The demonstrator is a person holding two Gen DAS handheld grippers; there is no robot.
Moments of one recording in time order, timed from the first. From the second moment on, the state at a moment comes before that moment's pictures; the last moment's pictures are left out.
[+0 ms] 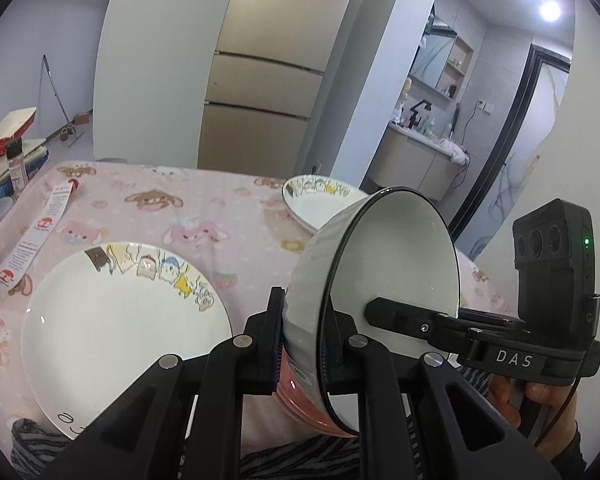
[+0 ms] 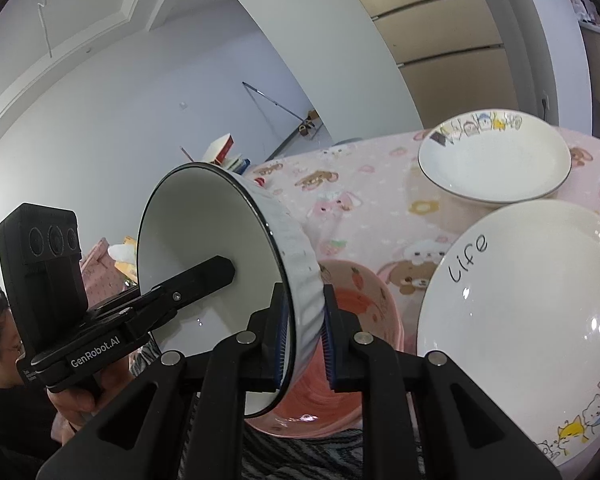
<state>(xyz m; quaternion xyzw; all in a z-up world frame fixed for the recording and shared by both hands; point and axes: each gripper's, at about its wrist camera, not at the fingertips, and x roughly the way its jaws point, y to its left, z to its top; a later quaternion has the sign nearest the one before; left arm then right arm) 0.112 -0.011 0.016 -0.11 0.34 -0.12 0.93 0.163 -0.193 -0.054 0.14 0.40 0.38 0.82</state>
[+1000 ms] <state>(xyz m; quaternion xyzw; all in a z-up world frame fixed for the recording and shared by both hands) 0.115 -0.031 -0.004 -0.02 0.35 -0.06 0.93 0.145 -0.177 -0.056 0.00 0.37 0.33 0.87</state>
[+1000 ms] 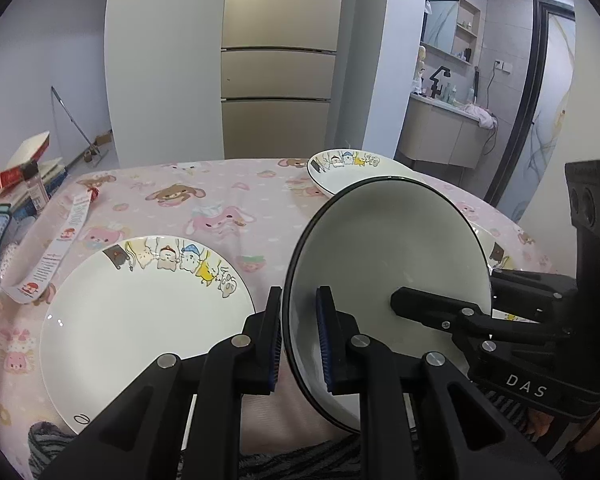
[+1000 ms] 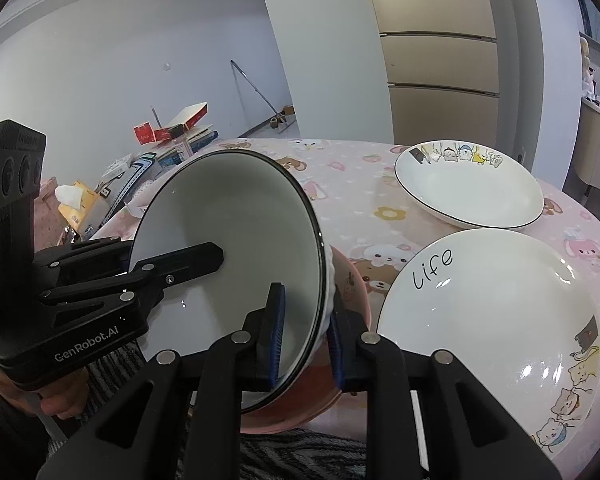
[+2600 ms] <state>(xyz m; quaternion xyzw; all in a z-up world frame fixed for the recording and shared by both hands) 0.105 -0.044 -0.004 0.02 0.33 -0.06 0.94 0.106 -0.166 -0.038 -0.15 0.26 0.27 0.91</state>
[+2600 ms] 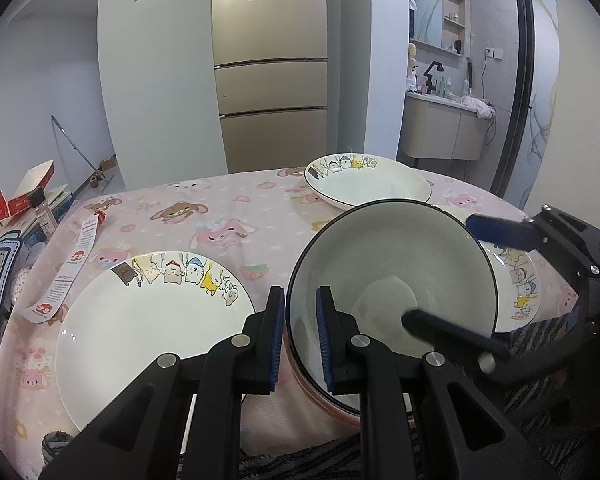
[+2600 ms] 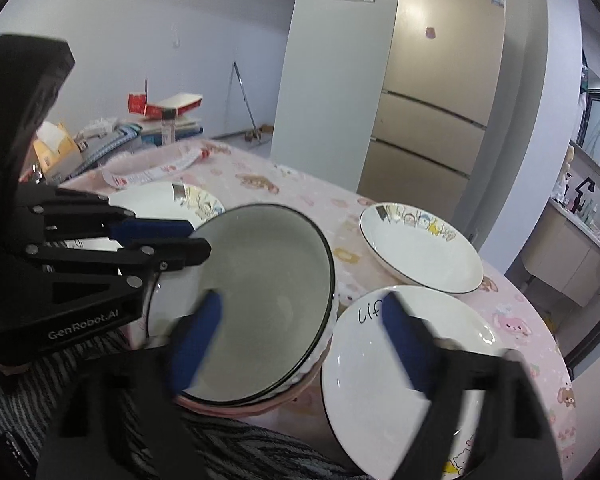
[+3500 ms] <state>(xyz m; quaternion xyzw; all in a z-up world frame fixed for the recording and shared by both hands) 0.116 -0.015 -0.003 -0.08 0.35 -0.07 0.93 0.172 -0.223 -0.052 0.06 0.33 0.23 0.91</state>
